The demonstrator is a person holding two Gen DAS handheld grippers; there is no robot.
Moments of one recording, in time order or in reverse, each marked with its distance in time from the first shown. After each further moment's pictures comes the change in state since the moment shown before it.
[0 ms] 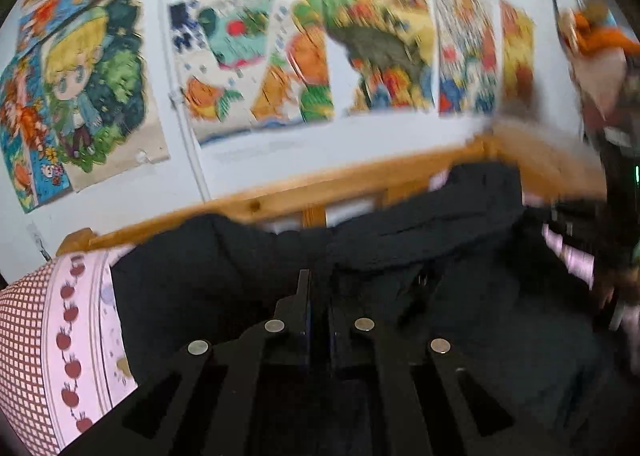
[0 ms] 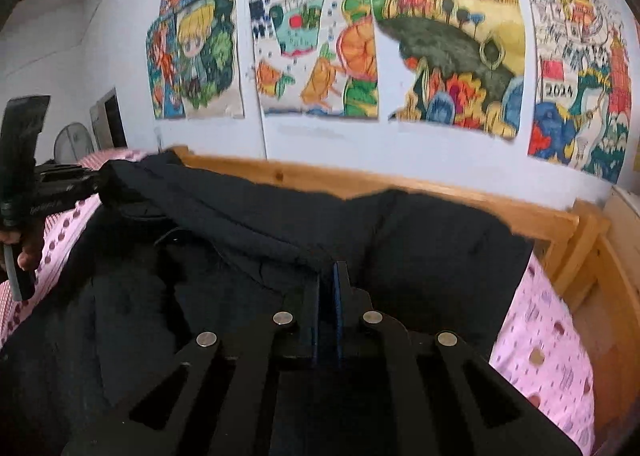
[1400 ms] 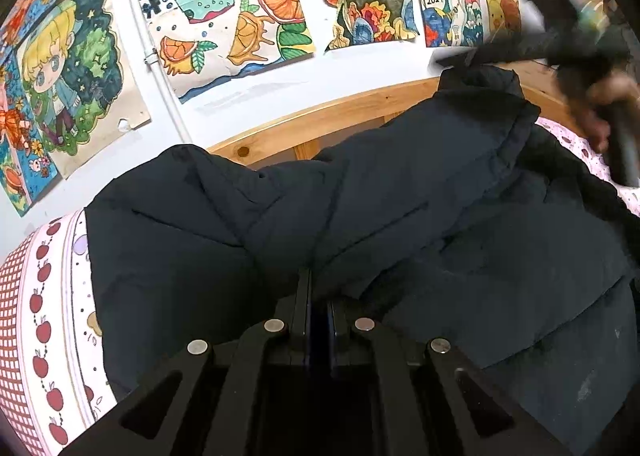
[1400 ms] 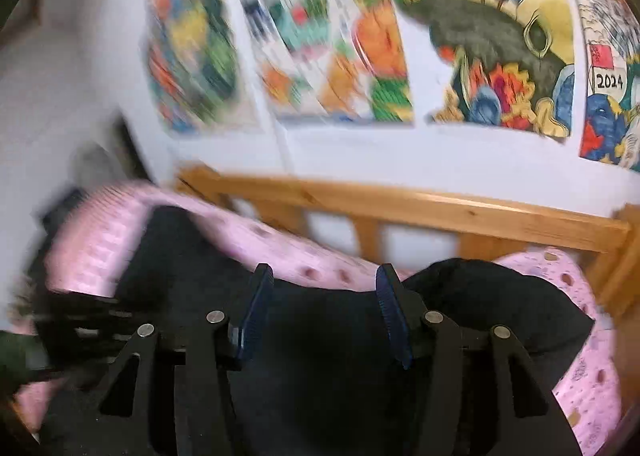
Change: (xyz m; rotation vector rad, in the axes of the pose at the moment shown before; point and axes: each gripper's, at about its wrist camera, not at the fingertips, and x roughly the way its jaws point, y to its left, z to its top) left arm 0.026 -0.011 -0.050 0.103 0.084 0.025; right arm 0.073 0.026 0.069 0.000 0.133 0.004
